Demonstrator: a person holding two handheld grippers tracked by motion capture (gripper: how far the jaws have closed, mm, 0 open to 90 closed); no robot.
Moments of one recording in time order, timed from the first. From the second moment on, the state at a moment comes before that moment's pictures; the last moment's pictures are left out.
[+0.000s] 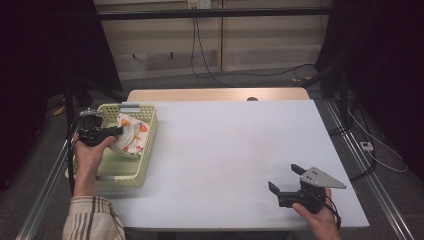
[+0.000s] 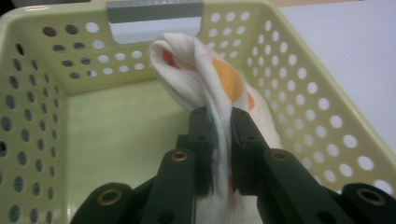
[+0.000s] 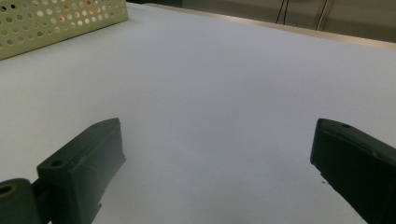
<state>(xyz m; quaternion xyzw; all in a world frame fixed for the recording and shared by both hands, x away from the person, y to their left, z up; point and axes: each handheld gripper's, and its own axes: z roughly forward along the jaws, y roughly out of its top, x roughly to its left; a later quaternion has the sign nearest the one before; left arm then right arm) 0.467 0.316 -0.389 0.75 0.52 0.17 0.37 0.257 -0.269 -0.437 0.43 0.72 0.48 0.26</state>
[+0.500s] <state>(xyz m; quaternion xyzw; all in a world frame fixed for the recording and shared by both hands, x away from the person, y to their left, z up) 0.470 0.321 -0.395 0.74 0.54 0.18 0.35 0.256 -0.270 -0.437 0.43 0.72 0.48 0.26</state>
